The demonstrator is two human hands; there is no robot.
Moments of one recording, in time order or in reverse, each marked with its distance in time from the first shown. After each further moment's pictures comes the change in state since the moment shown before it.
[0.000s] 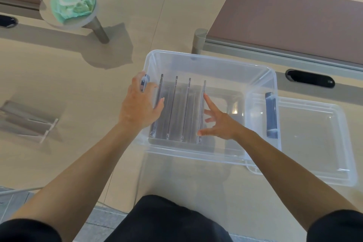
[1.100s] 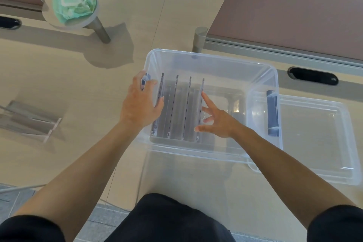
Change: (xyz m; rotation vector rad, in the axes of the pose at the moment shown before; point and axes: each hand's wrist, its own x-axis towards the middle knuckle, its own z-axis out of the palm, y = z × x) left_hand 0.000 0.007 -0.005 0.024 -0.012 -0.043; right_hand 0.010 0.004 0.005 -0.084 0.030 -0.039
